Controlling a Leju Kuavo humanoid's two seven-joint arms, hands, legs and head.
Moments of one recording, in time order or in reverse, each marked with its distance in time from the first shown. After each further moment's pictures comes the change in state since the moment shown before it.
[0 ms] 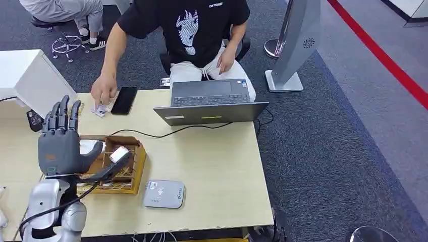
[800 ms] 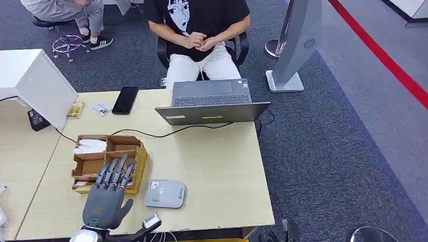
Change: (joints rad) left arm 0.240 0.222 -0.328 0.092 -0.092 0.085 0.177; right arm 0.047 -0.032 -0.079 0.000 -0.029 0.023 -0.034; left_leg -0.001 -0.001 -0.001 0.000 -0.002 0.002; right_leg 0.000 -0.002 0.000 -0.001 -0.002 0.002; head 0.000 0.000
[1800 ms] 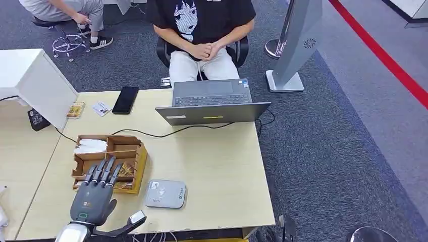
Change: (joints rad) left arm -0.052 0.098 0.024 0.074 0.000 -0.037 0.022; right arm -0.019 0.005 0.005 0.002 0.030 -0.006 0.008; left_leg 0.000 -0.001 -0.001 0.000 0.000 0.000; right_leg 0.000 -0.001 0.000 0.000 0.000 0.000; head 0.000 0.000
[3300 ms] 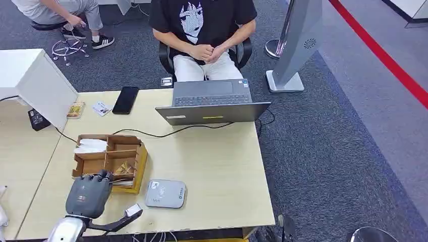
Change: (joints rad) left arm -0.047 0.004 0.046 -0.024 0.000 -0.027 -0.041; right arm -0.002 0.000 0.008 0.001 0.009 -0.007 0.008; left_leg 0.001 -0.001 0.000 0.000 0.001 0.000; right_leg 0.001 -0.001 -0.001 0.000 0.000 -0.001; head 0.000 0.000
